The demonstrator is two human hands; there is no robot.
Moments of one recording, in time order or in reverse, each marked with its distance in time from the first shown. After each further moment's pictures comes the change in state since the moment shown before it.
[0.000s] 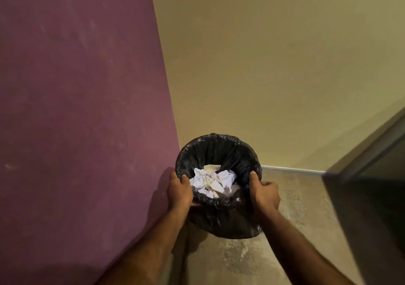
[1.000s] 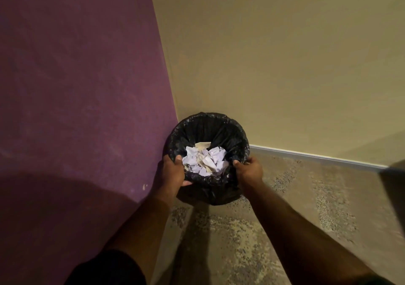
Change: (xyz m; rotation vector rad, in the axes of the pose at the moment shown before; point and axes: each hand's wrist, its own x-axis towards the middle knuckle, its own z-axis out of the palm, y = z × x) left_hand 0.222 -0.149 0.124 -0.162 -0.077 -0.285; right_hand 0.226 0.114 0.232 -0.046 -0.244 0.015
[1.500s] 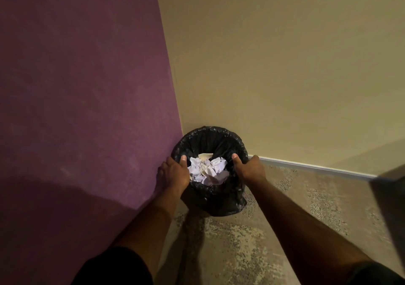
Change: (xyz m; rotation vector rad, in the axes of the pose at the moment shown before) left_hand -0.038 0.048 -0.017 0.660 0.171 0.198; right_hand -0.040 -0.069 -0.029 -0.391 -0.035 -0.212
